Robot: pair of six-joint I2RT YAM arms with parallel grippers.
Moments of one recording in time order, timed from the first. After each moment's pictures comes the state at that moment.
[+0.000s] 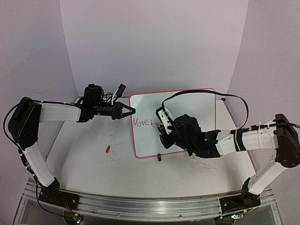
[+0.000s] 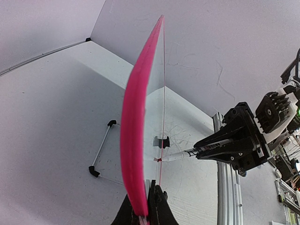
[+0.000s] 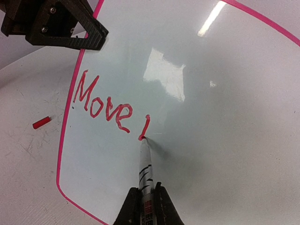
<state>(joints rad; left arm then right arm) -0.49 1.73 1.09 0.31 0.90 -0.20 1.03 1.58 0.91 0.24 0.42 -0.01</state>
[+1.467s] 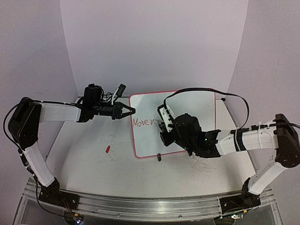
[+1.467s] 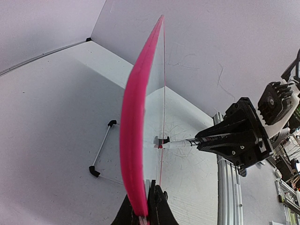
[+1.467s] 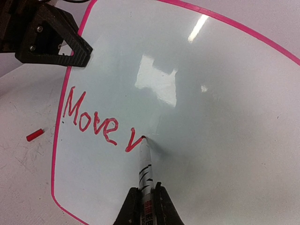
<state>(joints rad) -0.49 1.73 1.09 0.31 0.90 -0.20 1.03 1.58 0.91 0.29 0.47 -0.01</state>
